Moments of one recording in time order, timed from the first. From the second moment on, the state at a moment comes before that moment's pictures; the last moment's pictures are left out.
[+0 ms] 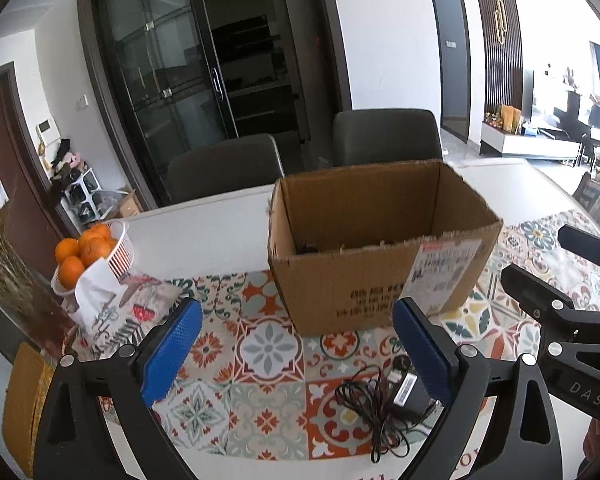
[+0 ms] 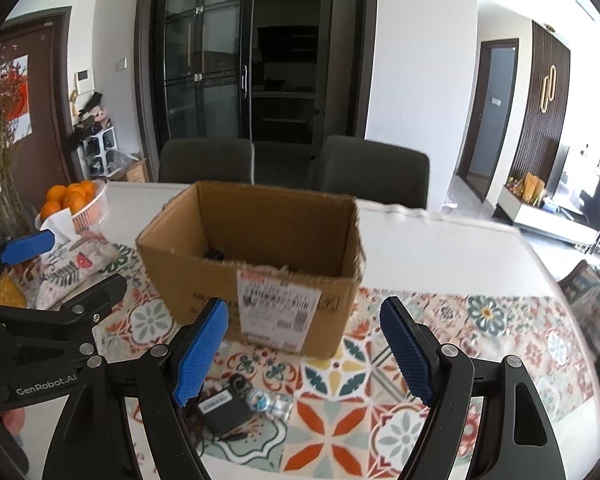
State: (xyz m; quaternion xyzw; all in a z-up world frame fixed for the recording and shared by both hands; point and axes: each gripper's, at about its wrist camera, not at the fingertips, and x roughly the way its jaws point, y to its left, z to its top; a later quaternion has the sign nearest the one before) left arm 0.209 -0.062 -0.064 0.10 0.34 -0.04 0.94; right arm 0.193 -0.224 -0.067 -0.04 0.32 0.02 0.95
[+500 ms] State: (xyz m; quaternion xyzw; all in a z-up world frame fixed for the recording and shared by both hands) left arm 0.195 -0.057 -0.113 0.10 0.37 -0.03 0.92; right arm 0.191 -0.217 -0.121 0.00 0.37 0.05 0.93
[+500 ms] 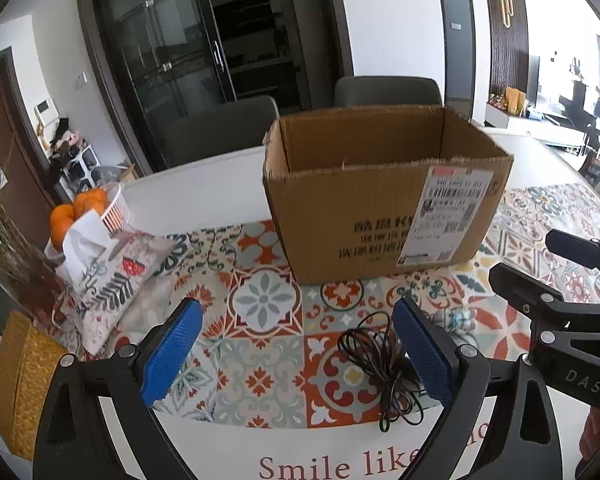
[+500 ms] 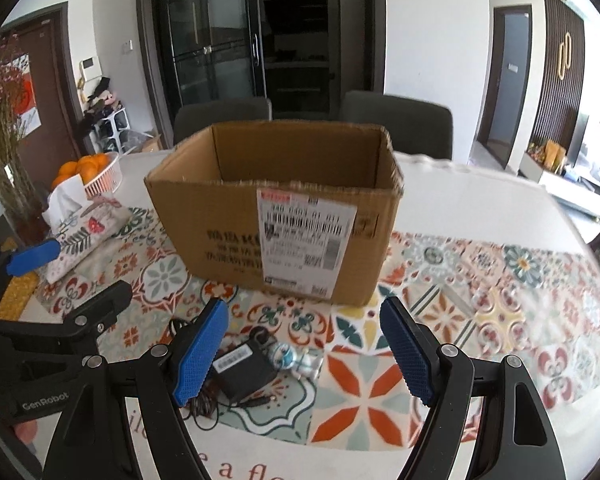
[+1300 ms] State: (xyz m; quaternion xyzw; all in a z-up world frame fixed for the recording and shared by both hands) left arm 0.207 -0.063 -0.174 0.13 0.42 -0.02 0.90; right arm 0.234 -0.227 -0.206 0.08 0.48 0.03 0.88
